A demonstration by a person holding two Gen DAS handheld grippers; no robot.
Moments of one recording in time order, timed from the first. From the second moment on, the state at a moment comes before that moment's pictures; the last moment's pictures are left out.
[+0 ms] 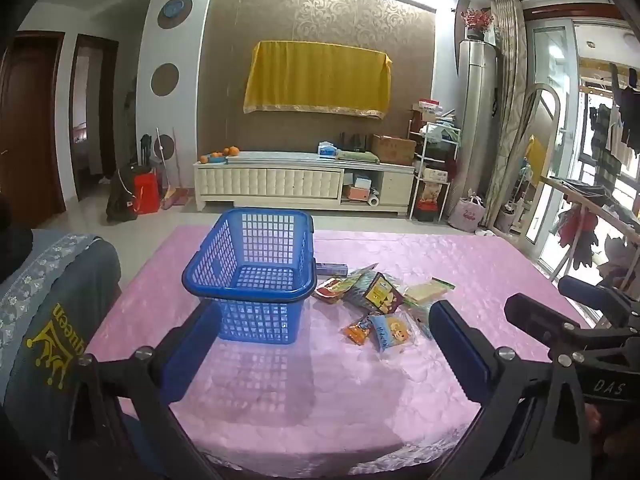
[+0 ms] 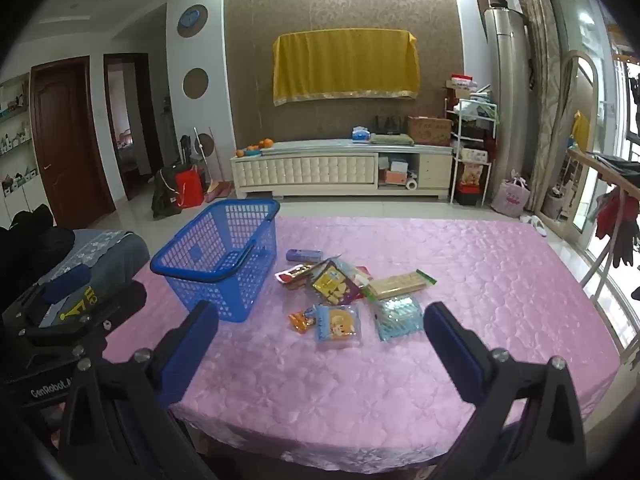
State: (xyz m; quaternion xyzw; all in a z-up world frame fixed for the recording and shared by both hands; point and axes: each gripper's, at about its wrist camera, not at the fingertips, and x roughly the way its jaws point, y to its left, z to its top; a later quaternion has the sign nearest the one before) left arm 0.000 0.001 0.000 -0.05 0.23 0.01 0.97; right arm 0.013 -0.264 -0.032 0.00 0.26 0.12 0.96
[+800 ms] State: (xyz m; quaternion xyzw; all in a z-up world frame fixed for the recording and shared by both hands) left arm -0.003 -0.001 -0.004 -0.04 0.23 0.00 0.97; right arm 0.012 -0.266 -0.035 0.00 0.27 0.13 0.95
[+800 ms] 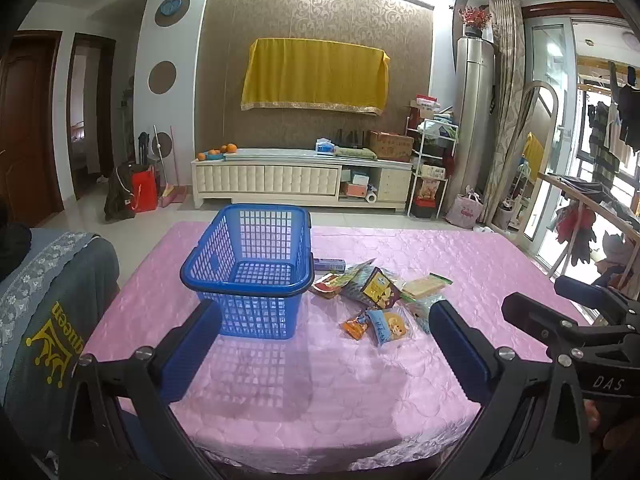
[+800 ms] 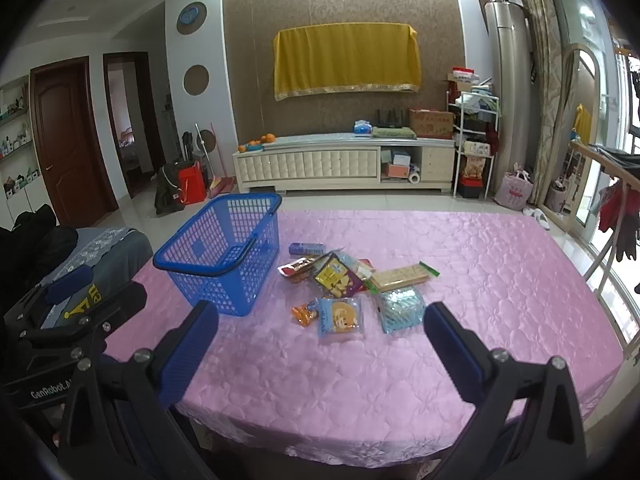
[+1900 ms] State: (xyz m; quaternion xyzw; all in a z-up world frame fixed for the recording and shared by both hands) left arm -0.008 0.002 -0.004 -0.05 0.24 0.00 0.97; right arm 0.010 -0.265 -0.039 0.00 0.27 0.13 0.95
